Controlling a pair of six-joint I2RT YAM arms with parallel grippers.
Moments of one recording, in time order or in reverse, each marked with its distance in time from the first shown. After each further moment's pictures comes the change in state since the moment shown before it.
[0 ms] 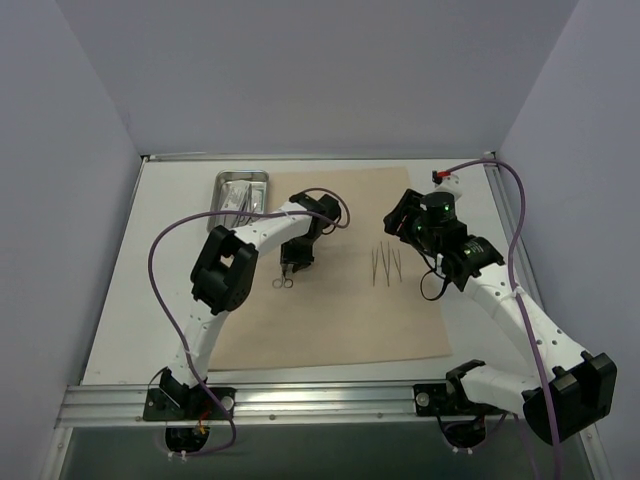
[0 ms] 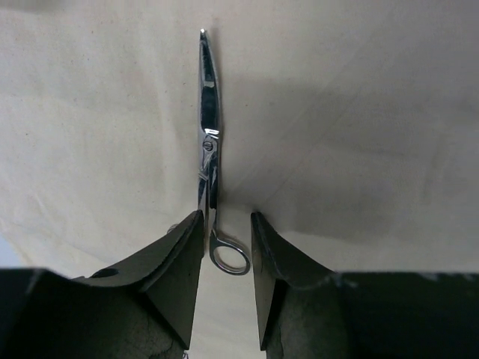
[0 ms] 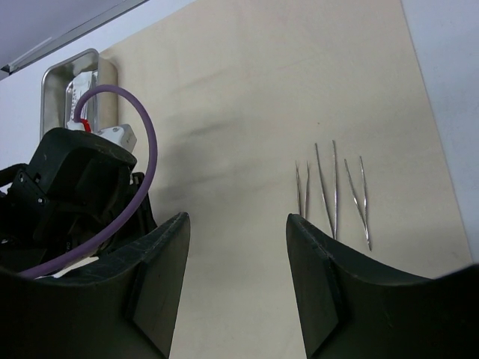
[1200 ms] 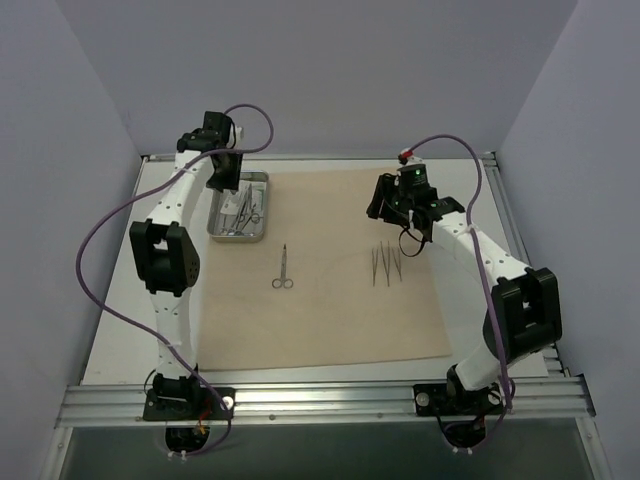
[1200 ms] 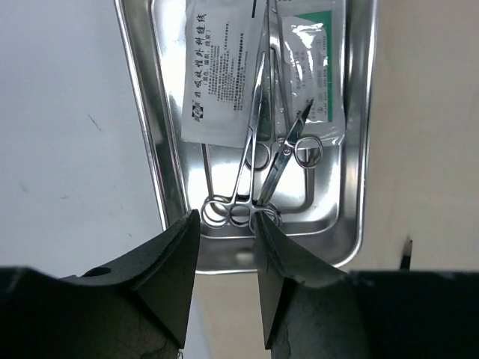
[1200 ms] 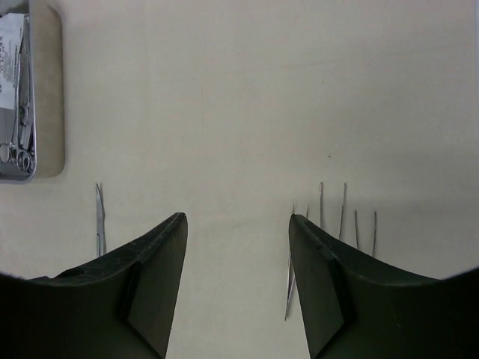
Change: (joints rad) left arm 0.513 -0.094 0.316 0.173 0.293 0.682; right arm -0.080 0.421 0.211 0.044 -0.178 -0.165
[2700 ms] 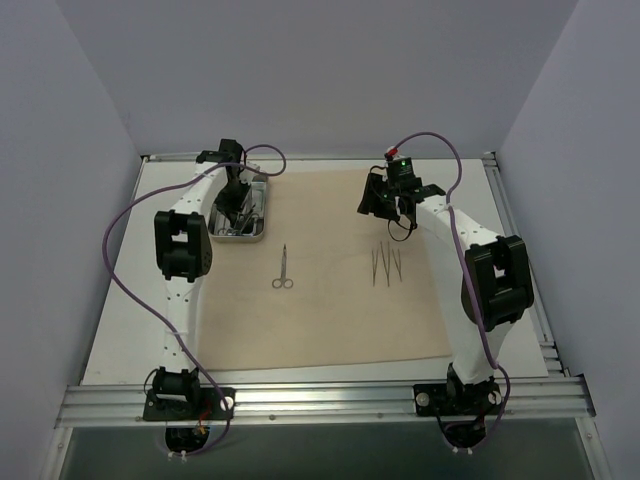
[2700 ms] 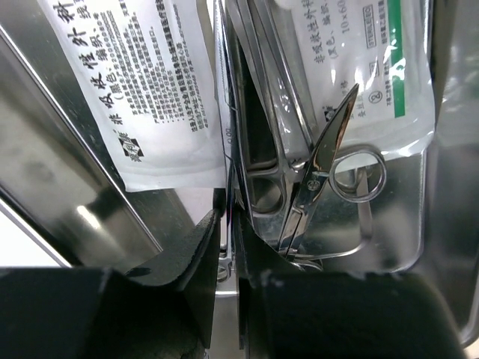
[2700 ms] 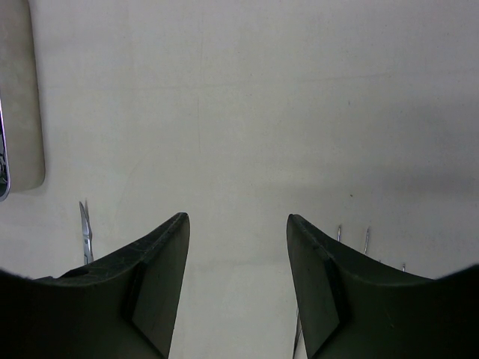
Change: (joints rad) left arm 0.029 0.320 0.108 -0.077 0.063 0.240; right arm -0.020 0.267 0.169 0.000 -0.085 -0.019
